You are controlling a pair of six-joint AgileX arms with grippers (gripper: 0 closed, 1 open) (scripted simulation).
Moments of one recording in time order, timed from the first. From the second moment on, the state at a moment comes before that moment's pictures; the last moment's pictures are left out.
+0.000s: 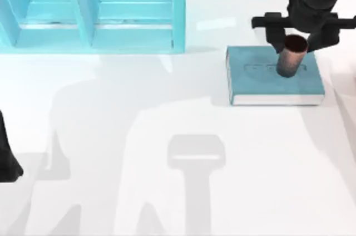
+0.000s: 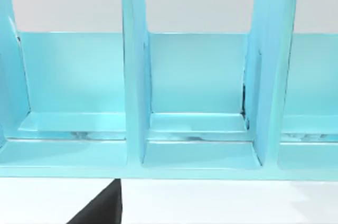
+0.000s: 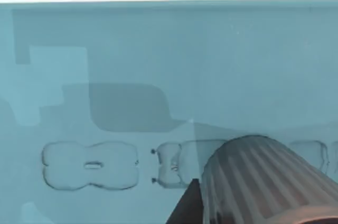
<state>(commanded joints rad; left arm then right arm) 0.00 0.00 0.00 0.00 0.00 0.00 0.26 2.30 2.01 -1.09 0.05 0.29</state>
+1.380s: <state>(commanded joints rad) 0.00 0.00 0.00 0.00 0.00 0.00 0.34 1.99 1.78 -1.18 0.07 0.36</state>
